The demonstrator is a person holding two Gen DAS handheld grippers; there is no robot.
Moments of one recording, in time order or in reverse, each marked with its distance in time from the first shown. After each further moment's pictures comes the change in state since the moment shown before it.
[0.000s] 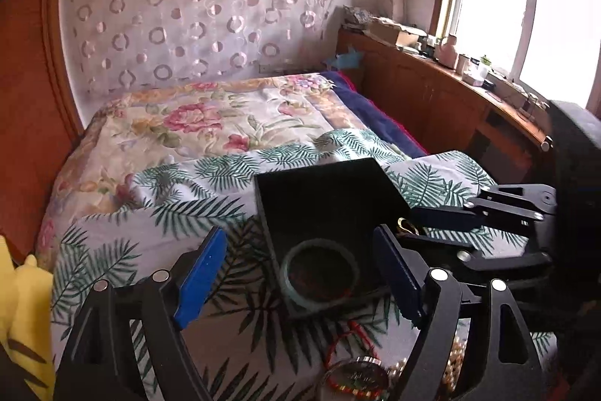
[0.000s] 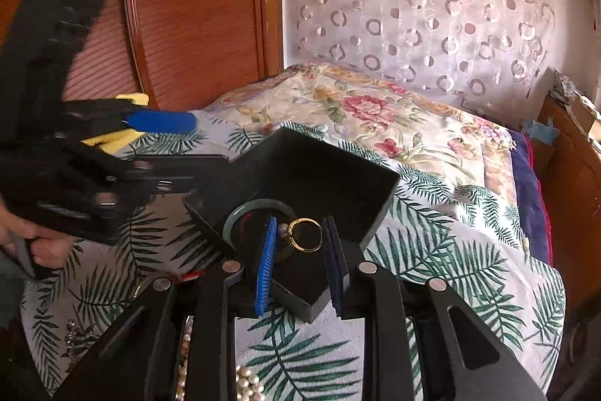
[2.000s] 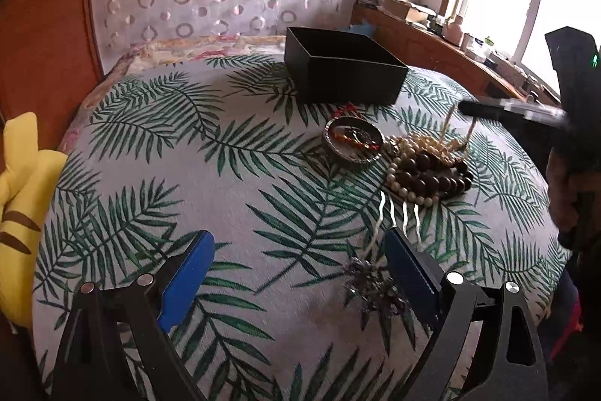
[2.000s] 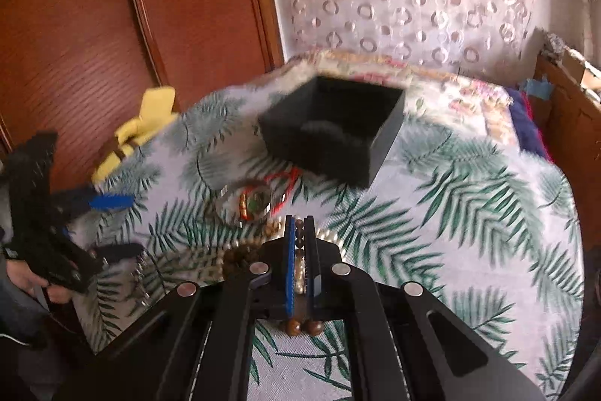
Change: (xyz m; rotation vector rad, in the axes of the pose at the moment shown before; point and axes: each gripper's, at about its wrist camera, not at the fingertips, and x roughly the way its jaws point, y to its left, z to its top) left arm -0.094 0.000 -0.174 -0.075 0.097 0.015; right arm -0.086 0.040 -0.080 0.134 -0.010 0.041
